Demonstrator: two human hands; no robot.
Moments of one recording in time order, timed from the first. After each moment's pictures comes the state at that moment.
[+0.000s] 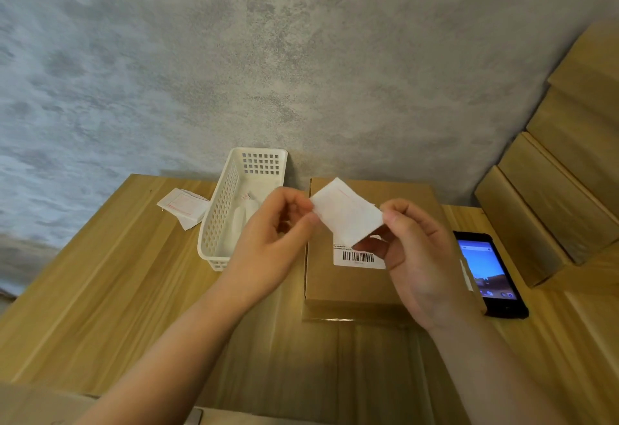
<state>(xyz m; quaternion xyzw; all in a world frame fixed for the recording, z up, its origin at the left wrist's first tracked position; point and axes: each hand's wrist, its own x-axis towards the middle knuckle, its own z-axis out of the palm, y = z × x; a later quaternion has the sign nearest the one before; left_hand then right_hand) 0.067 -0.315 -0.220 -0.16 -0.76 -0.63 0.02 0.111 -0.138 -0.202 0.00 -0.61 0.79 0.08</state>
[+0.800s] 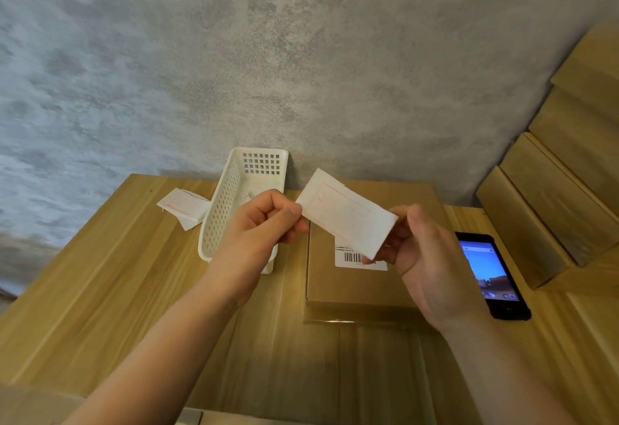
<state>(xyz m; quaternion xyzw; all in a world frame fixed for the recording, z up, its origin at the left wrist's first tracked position) 0.057 -0.325 -0.217 -0.11 -0.66 -0.74 -0.04 0.104 -0.119 -0.220 0.03 -0.67 0.74 0.03</state>
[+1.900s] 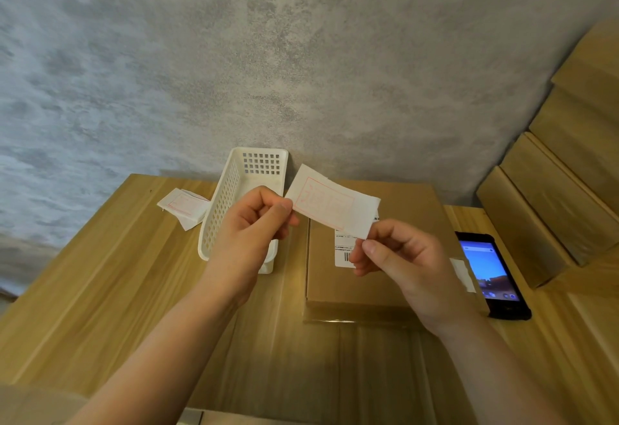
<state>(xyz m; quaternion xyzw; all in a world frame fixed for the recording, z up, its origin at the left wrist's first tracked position) 0.055 -0.327 -0.222 -0.08 -0.66 -0.75 0.01 0.110 -0.122 -0.226 0.07 -0.71 0.70 0.03</state>
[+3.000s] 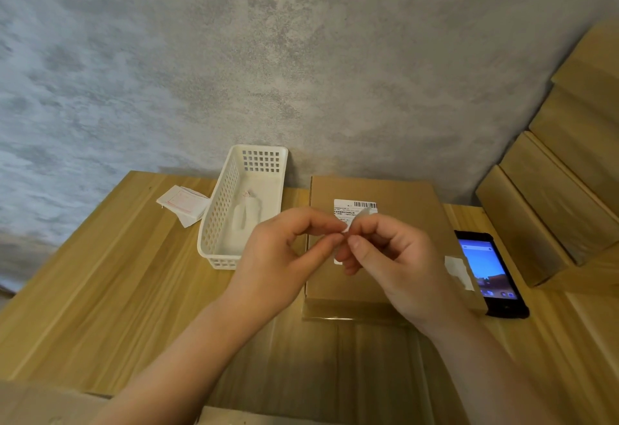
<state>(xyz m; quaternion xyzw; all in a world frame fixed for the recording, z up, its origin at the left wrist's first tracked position) 0.073 -0.310 -0.230 -0.27 -0.77 -0.57 0.10 0.112 -0.138 -0.213 0.11 -0.74 0.67 0.04</state>
